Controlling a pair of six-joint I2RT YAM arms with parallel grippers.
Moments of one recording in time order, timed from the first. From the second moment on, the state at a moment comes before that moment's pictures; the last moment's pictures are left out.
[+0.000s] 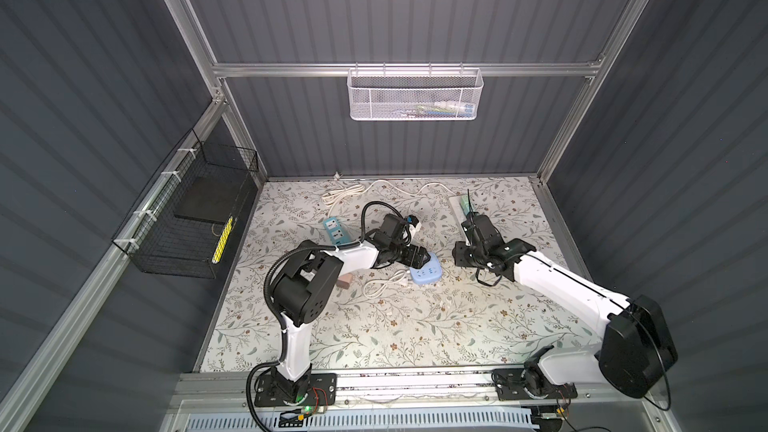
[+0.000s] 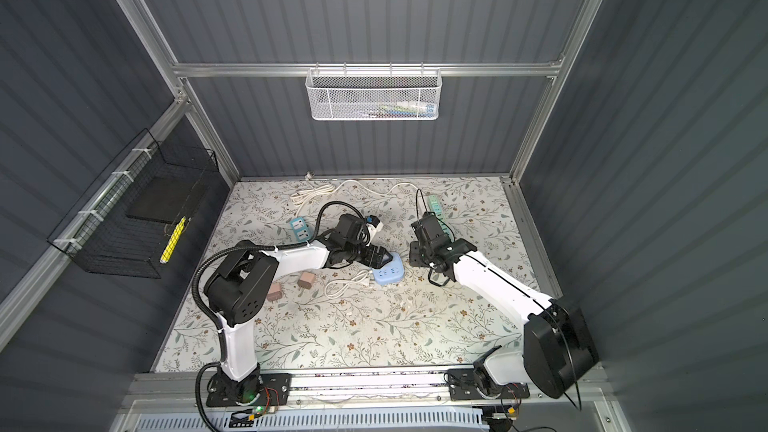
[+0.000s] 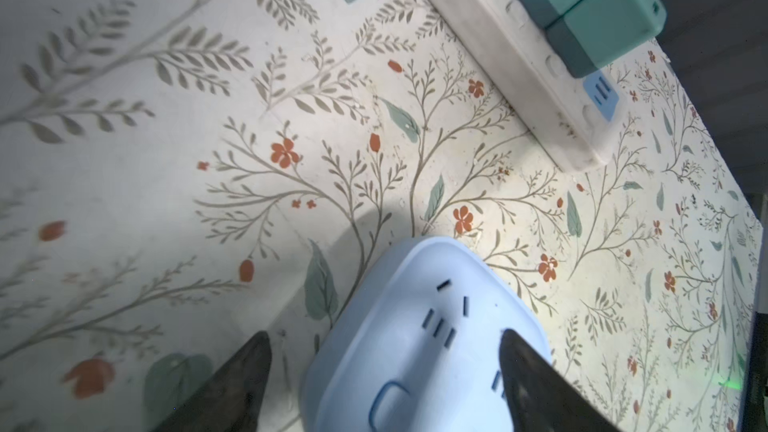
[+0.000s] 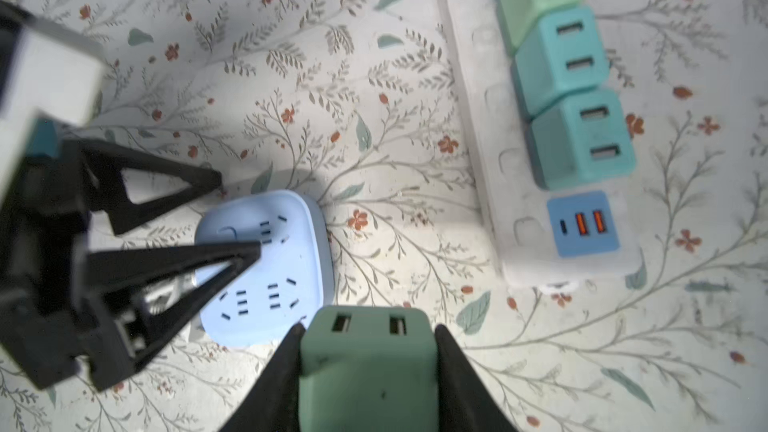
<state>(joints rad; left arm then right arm) -0.65 1.93 1.19 -0.06 0.35 -0.22 0.56 1.34 0.91 -0.54 0.16 0.50</state>
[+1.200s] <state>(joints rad) -0.64 0.88 0.58 -0.38 -0.01 -0.63 1.09 1.66 0.89 -0.53 0.32 1.15</state>
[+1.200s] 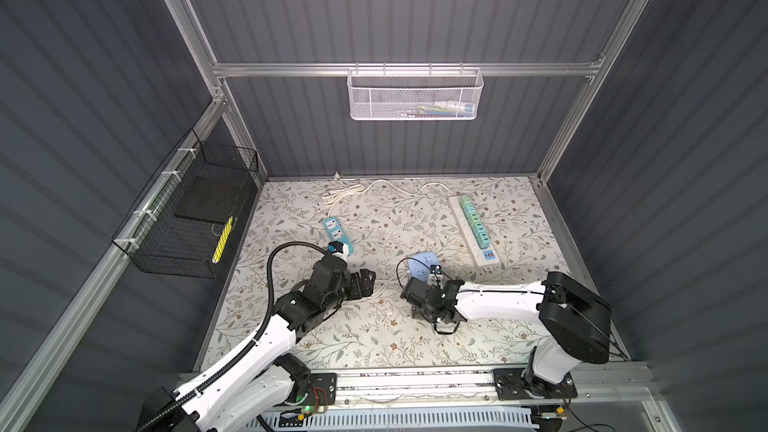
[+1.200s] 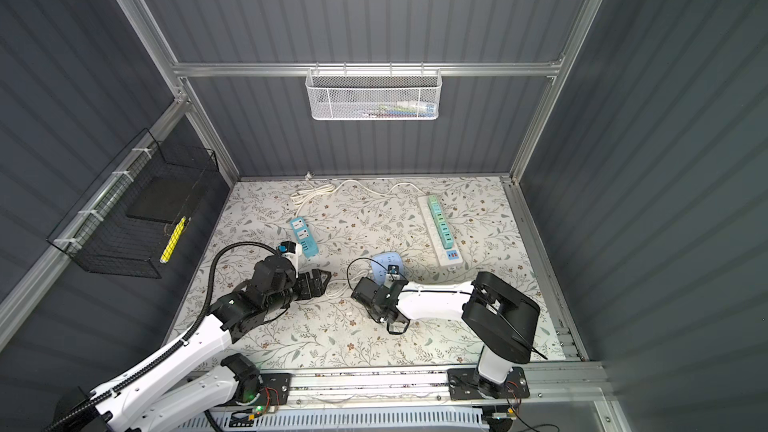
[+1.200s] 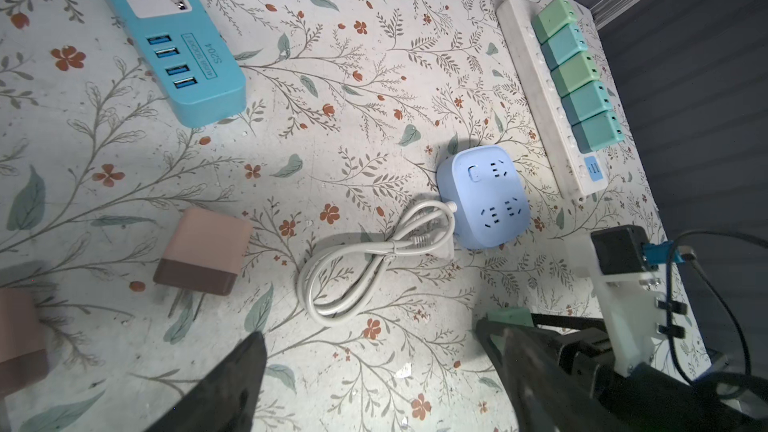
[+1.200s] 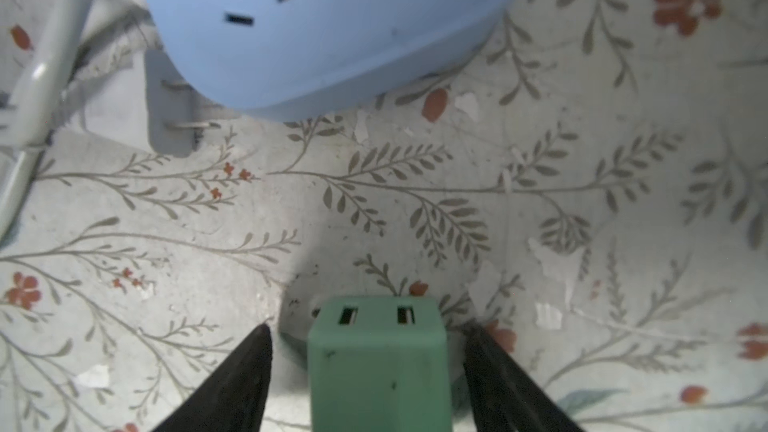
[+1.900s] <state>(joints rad) -0.85 1.13 0.73 -0.46 0.01 -0.61 1.07 1.10 0.74 -0.67 0.37 1.12</state>
